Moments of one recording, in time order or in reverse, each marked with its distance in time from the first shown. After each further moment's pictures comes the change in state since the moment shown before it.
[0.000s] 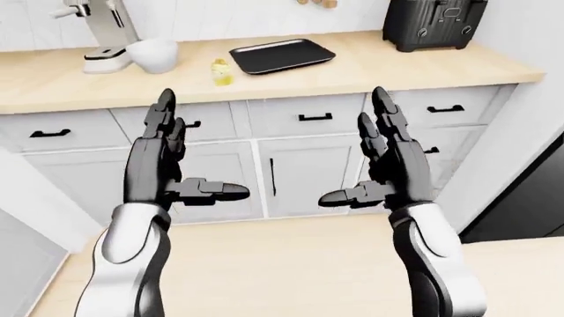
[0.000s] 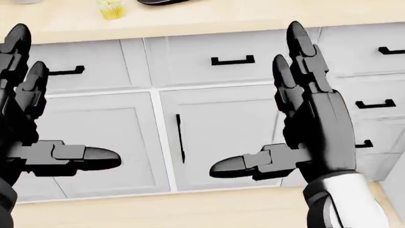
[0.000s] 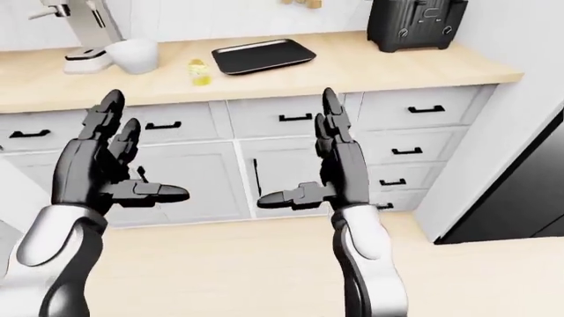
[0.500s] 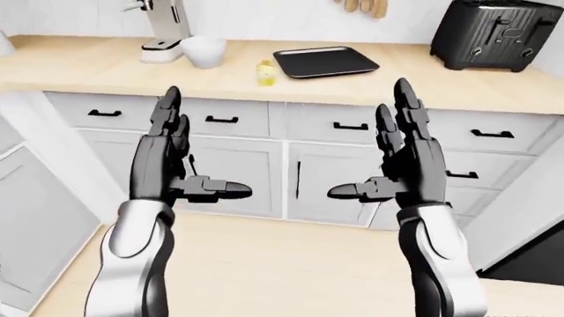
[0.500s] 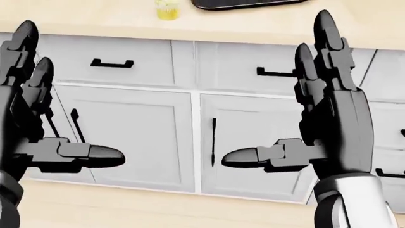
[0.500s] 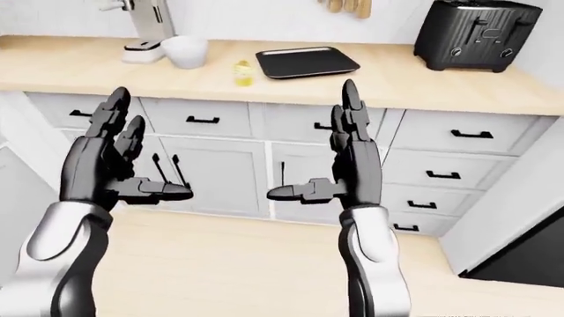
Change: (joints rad) left arm -0.001 -0.004 -0.013 0.061 0.016 -0.087 -0.023; right arm 0.015 -0.016 -0.022 0.024 -0.004 -0.130 -0.057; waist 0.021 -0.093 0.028
